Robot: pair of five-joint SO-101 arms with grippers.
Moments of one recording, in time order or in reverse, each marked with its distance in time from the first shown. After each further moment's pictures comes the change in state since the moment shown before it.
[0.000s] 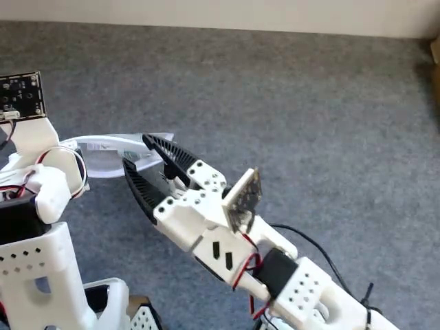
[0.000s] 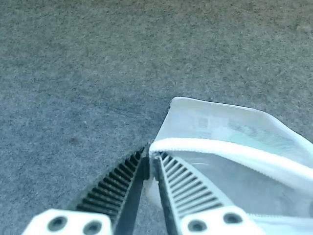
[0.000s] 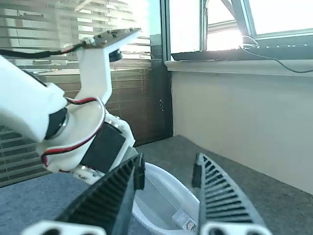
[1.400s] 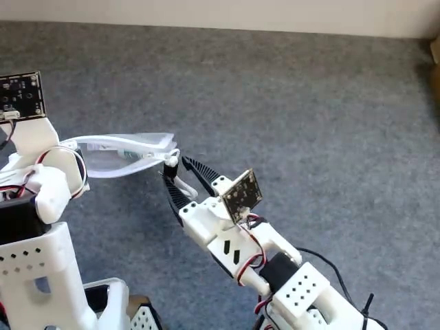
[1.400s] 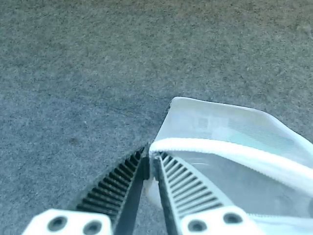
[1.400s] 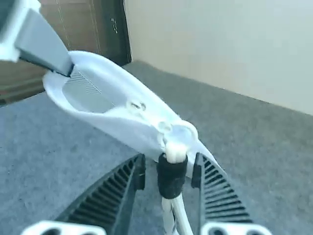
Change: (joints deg) left arm 0.0 0.0 0.0 0.0 0.0; right arm 8.2 -4.5 18.5 2.4 -0.3
